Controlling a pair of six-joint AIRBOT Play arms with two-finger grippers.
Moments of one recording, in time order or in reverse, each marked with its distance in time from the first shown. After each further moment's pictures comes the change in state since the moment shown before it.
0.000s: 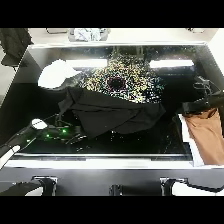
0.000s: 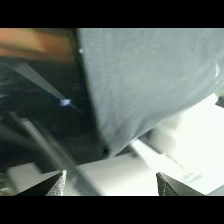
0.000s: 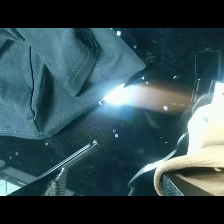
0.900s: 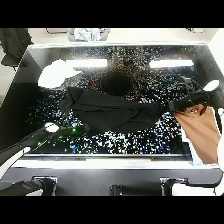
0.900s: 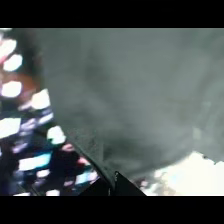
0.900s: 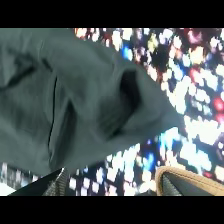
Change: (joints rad) left arm -0.166 -0.043 -0.012 -0.112 0.311 -0.010; right arm 0.156 -0.086 -0.003 0.047 -0.153 -0.032
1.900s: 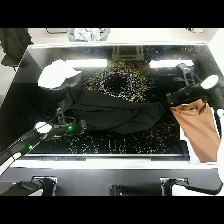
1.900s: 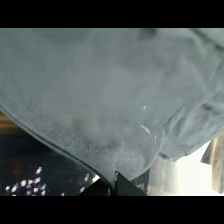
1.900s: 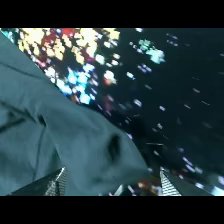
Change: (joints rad) left arm 0.026 0.152 0.002 -0.008 -0.004 0.071; right arm 0.095 0.069 0.003 -0.063 -0.200 -0.036
